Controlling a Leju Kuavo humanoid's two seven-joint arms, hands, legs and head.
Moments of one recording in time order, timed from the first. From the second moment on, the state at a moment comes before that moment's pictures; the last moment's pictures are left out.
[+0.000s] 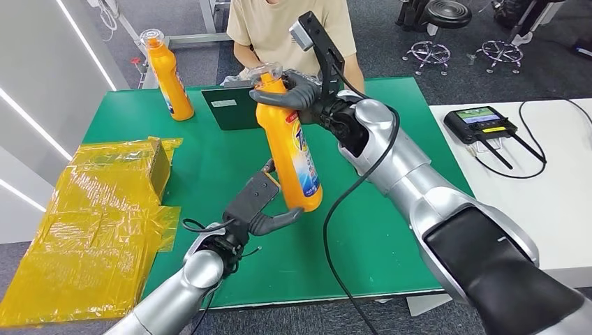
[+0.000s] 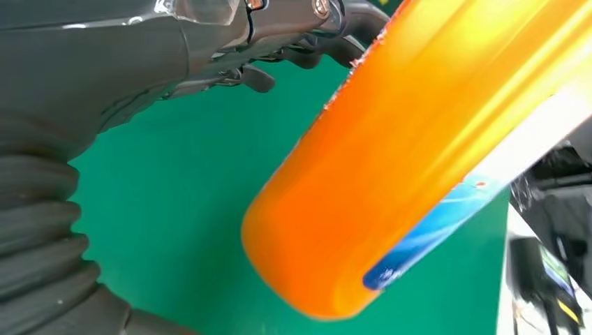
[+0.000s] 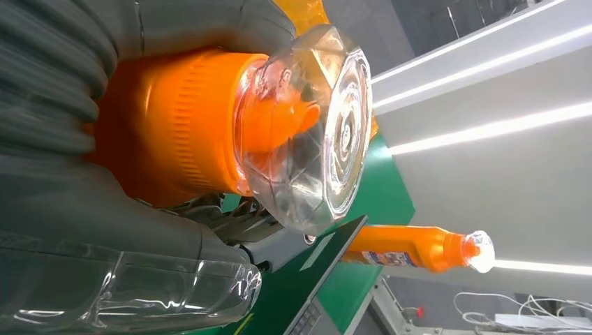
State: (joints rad) left arm -0.58 -0.09 -0.66 -1.14 -0.05 0.20 -0.01; right arm -1.12 0.08 0.63 -0.75 -0.58 0.20 0.20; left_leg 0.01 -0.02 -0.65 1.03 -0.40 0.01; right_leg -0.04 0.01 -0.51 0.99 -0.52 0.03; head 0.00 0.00
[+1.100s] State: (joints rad) left arm -0.68 -0.12 -0.61 -0.97 -0.09 0.21 -0.01; right arm -1.11 0.12 0.59 -0.88 -0.59 0.21 0.23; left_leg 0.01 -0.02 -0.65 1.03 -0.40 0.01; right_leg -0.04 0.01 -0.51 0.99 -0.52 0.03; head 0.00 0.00
